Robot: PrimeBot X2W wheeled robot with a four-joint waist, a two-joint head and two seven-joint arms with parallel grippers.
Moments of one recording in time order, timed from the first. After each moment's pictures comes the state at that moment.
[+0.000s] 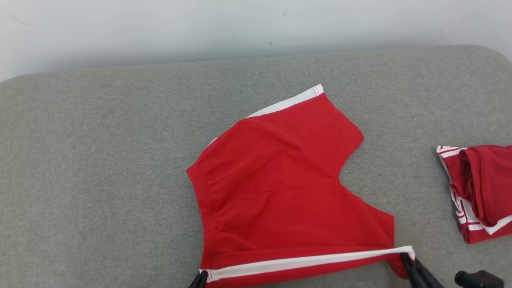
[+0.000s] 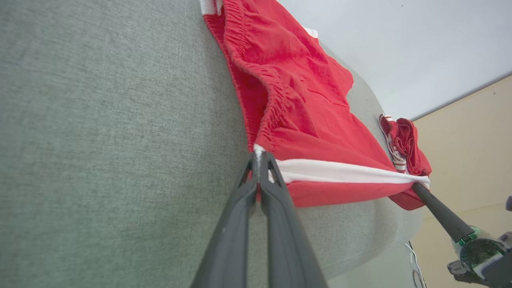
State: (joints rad) left arm 0.04 0.26 -0.48 -0.16 -0.81 0.11 -0.05; right arm 0.19 -0.32 0.26 -0.10 0.38 0.13 -0.02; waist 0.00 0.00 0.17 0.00
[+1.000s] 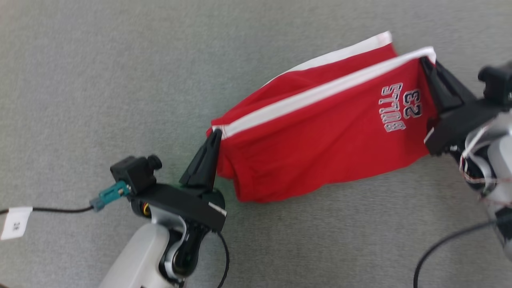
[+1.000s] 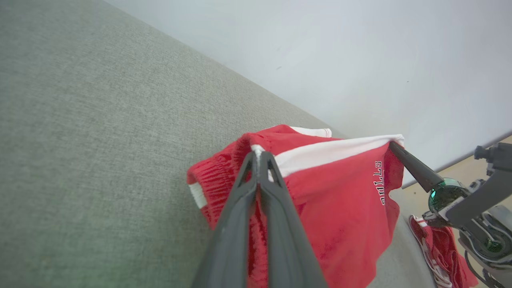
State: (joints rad) left arm -0.53 0.09 -0.44 0.09 -0.80 0.05 -0.08; right arm -0.77 -0.55 0.55 0.36 0.53 0.13 -0.04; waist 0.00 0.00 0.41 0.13
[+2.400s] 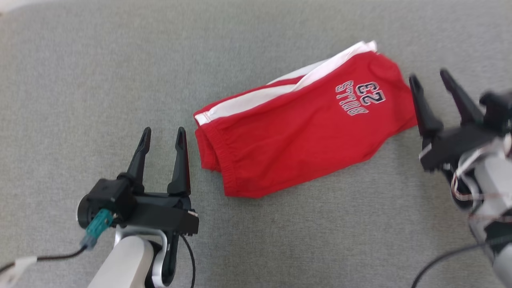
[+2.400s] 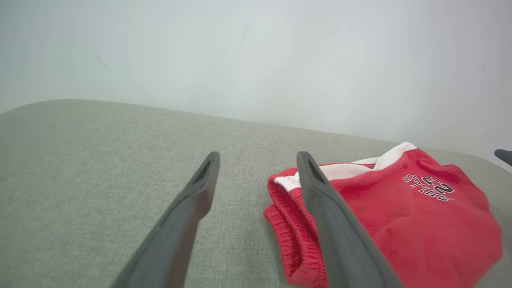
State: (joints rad) left arm -0.48 0.16 -0.40 0.07 -0.47 0.27 -0.26; right arm -0.76 -0.53 0.62 0.51 0.65 0.13 -0.26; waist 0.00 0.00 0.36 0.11
